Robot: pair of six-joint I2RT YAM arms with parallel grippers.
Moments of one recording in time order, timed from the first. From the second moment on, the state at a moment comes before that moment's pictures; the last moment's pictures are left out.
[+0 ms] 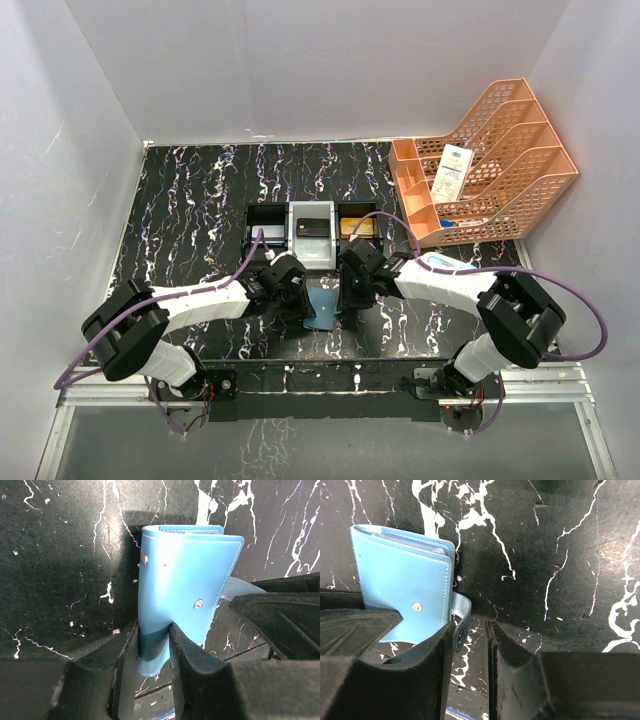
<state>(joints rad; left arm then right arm) -0.90 1.43 0.65 -0.26 0.00 -1.04 0.81 1.49 0.82 -0.43 -0.06 0.79</state>
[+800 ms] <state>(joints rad) -0.89 1.10 0.63 -0.57 -0.22 -1.08 0.80 1.38 0.79 -0.34 -0.20 0.74</state>
